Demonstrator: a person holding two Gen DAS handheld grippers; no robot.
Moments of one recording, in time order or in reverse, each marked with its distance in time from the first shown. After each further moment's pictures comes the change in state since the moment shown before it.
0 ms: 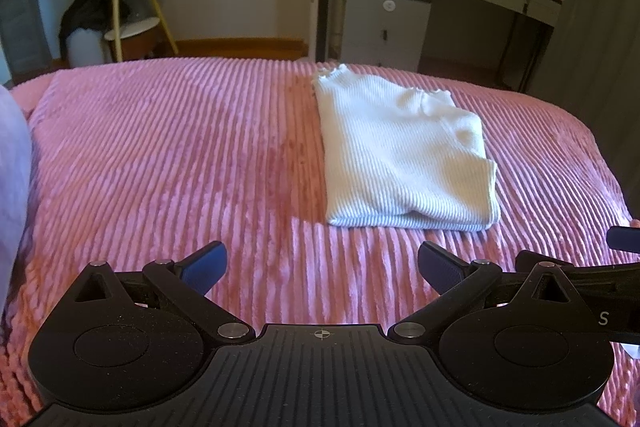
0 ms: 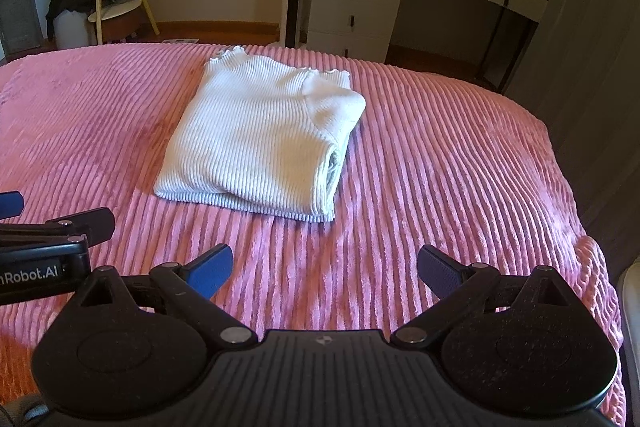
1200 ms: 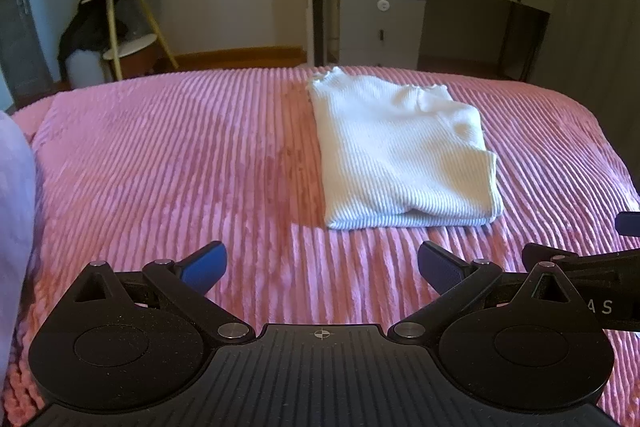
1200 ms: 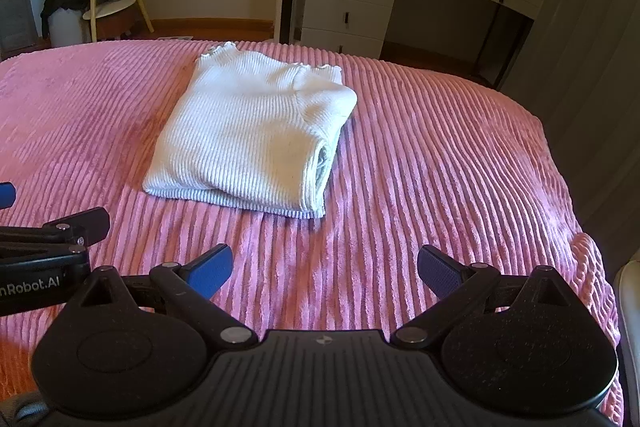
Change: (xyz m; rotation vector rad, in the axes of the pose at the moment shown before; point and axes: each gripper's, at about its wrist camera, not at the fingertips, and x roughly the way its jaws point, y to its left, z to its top) left arm 0.002 -0.012 -0.002 0.066 -0.017 0.031; right arm 0.004 -0.005 -0.002 0.004 0.010 -0.015
